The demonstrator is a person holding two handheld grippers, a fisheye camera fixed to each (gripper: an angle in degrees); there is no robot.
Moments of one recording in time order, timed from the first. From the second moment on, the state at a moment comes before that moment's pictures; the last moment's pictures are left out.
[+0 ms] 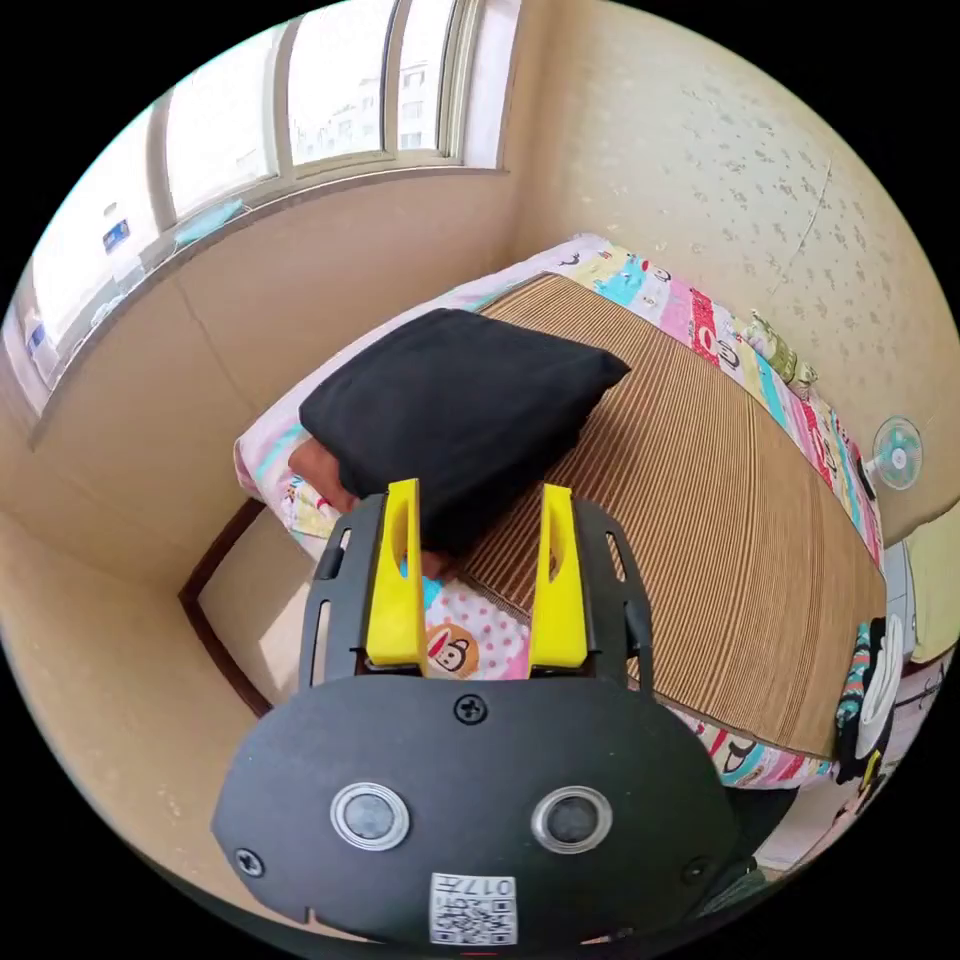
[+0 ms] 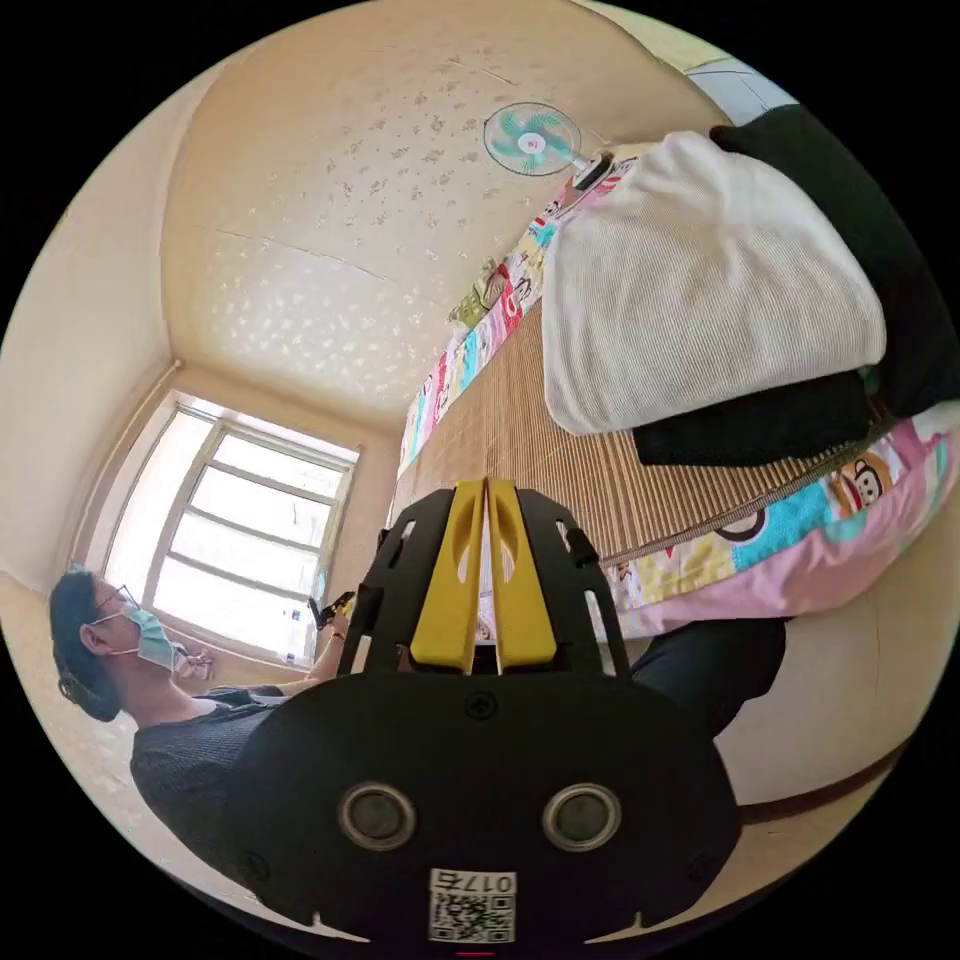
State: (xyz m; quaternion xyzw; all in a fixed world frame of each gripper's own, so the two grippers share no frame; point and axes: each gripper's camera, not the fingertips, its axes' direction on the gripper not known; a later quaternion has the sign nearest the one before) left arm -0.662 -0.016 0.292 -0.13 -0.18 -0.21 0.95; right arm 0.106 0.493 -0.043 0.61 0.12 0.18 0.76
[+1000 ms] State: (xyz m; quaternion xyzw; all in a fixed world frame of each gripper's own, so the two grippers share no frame) left arm -0.739 -0.055 0.148 0.06 0.09 -0.46 0.88; right arm 0.185 0.509 0.006 0.62 -0.03 0.17 0.76
